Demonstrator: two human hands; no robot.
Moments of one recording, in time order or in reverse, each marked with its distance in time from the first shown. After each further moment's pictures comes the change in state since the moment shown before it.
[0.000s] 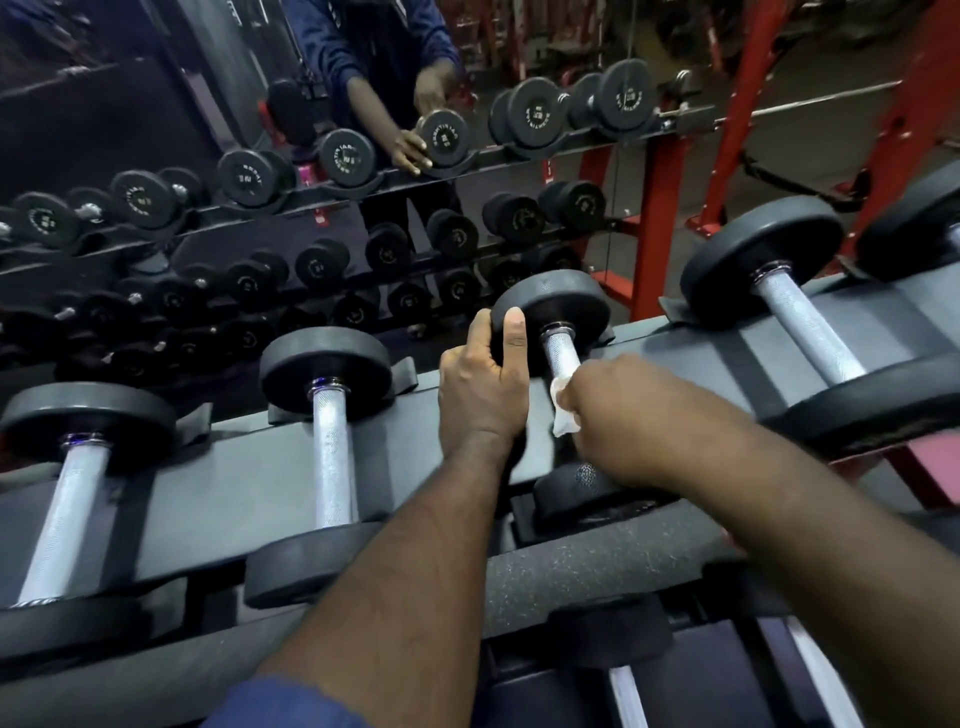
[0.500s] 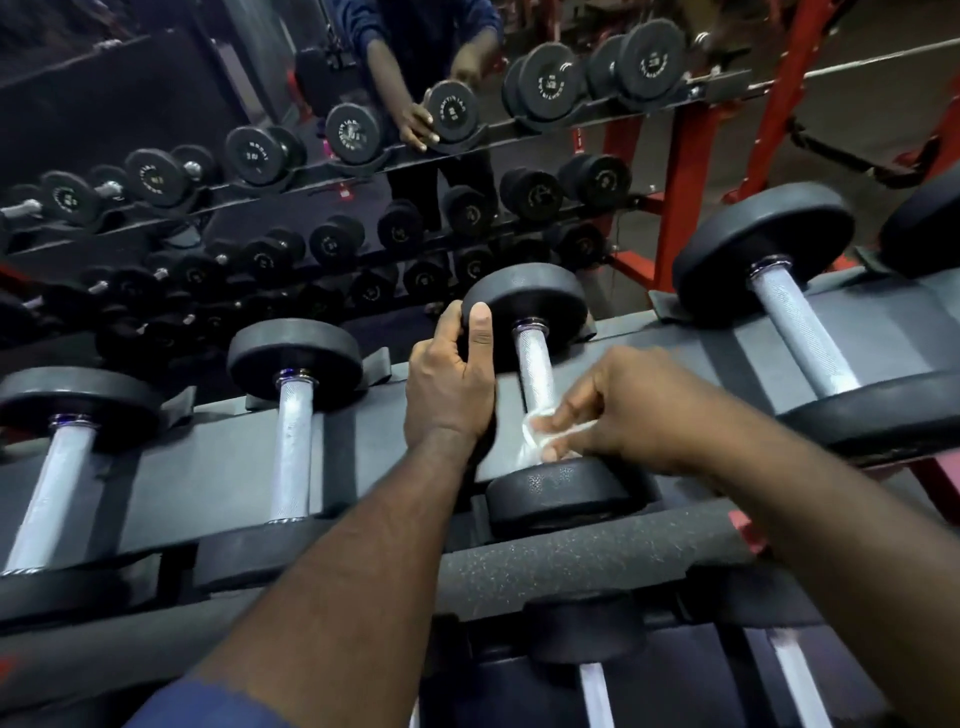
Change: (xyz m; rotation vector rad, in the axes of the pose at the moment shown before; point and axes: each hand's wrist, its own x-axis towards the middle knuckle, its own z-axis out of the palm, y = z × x) left_hand 0.006 -0.006 0.008 0.052 0.089 -0.024; right_hand 0.022 0.070 0.005 0.467 -0.117 -0.075
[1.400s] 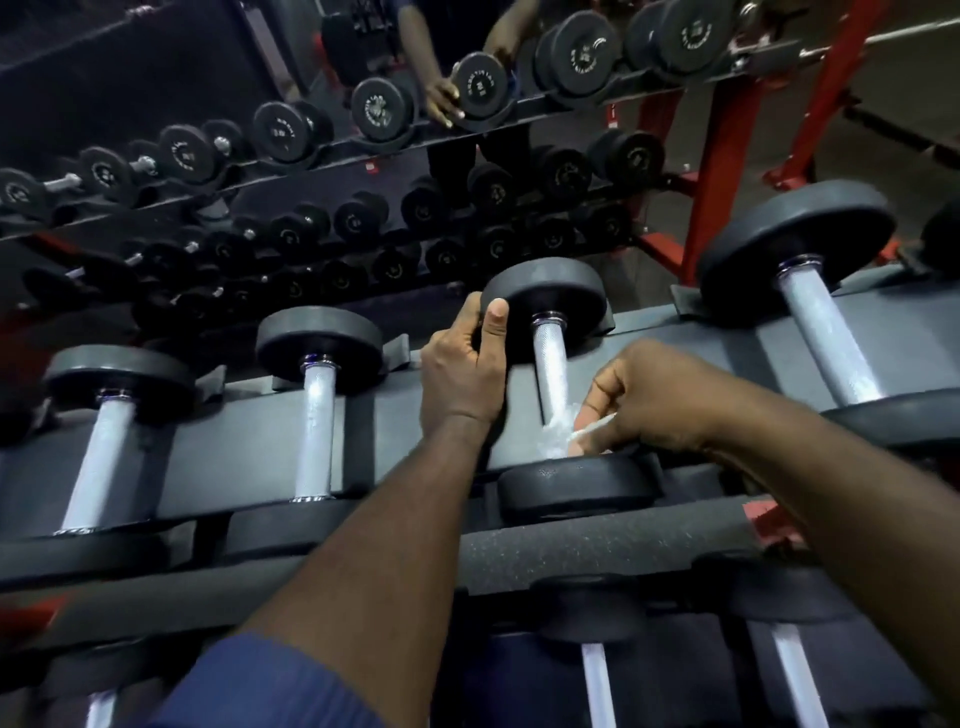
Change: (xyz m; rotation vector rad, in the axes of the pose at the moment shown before) left_hand 0.001 0.001 -0.002 -0.046 0.034 -0.028; right_hand 0.008 0.010 -0.014 0.140 -0.176 0.034
